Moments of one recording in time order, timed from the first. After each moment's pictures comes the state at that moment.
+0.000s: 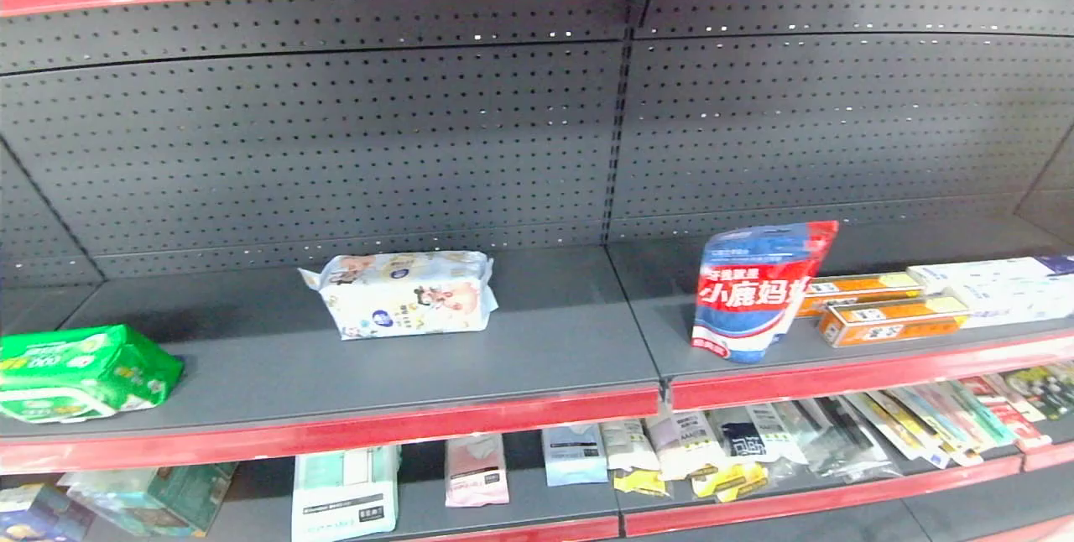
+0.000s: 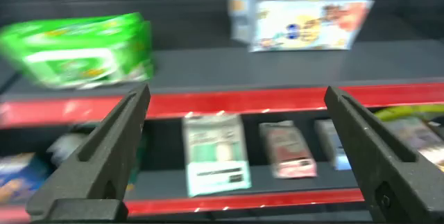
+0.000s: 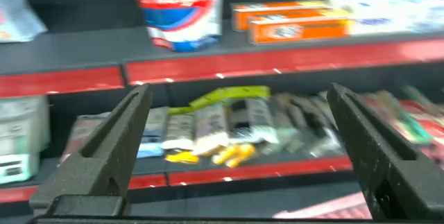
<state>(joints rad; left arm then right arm) 0.00 0.00 0.00 0.00 0.04 0.00 0.00 0.00 0.00 0.00 0.00 0.00</state>
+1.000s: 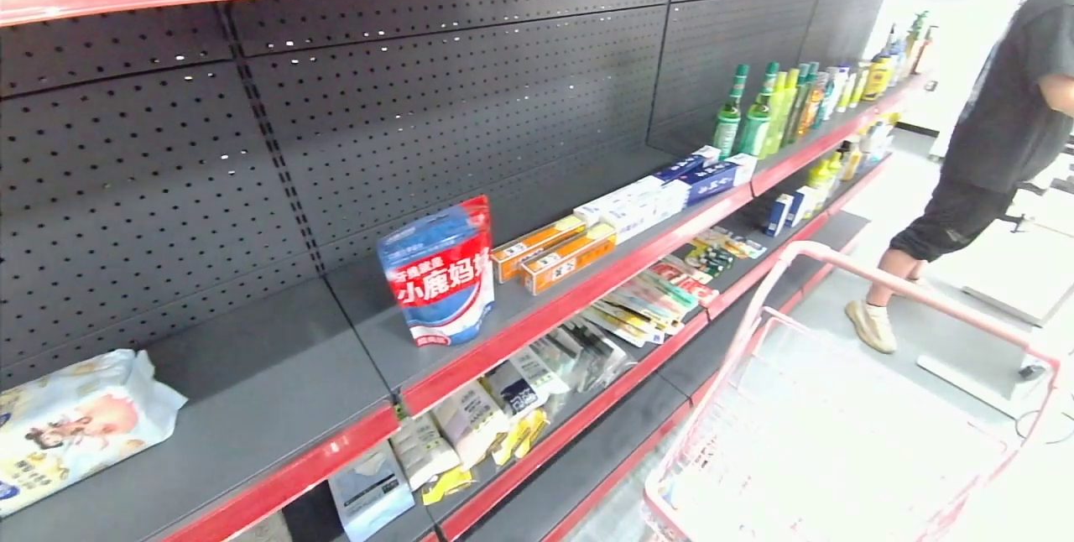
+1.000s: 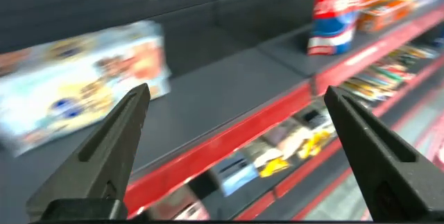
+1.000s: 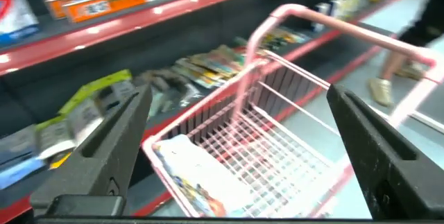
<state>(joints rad) 0.00 0.00 0.00 0.00 0.04 0.00 0.00 0.00 0.00 0.00 0.00 0.00</state>
